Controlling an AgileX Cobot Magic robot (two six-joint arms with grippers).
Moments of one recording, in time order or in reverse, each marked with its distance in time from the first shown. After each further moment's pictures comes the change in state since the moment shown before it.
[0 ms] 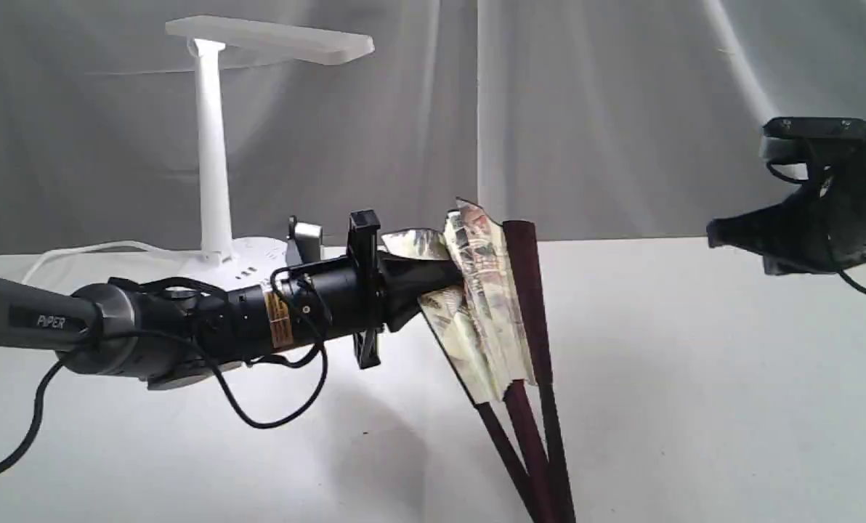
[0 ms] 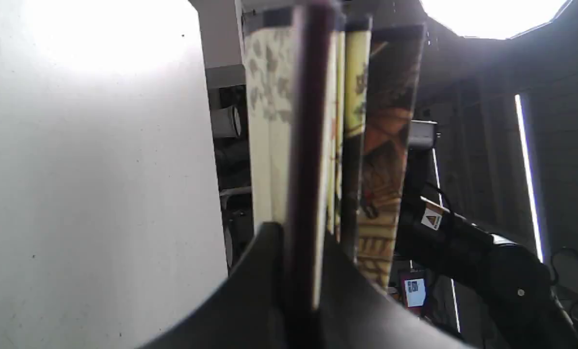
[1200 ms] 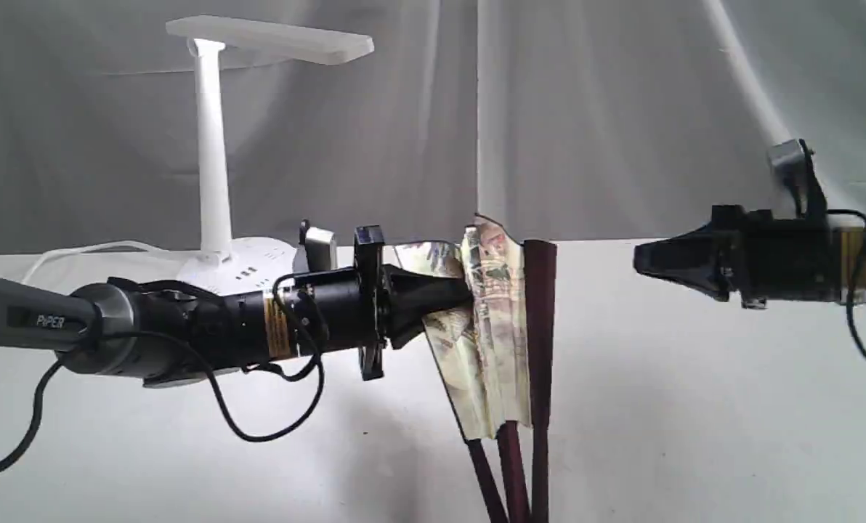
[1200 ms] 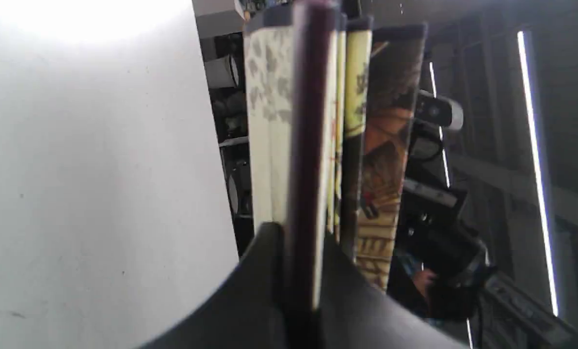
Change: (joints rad) left arm 0.000 0.000 0.000 0.102 -0.065 0.000; right arm -0.151 0.148 0.140 -1.535 -1.650 1.739
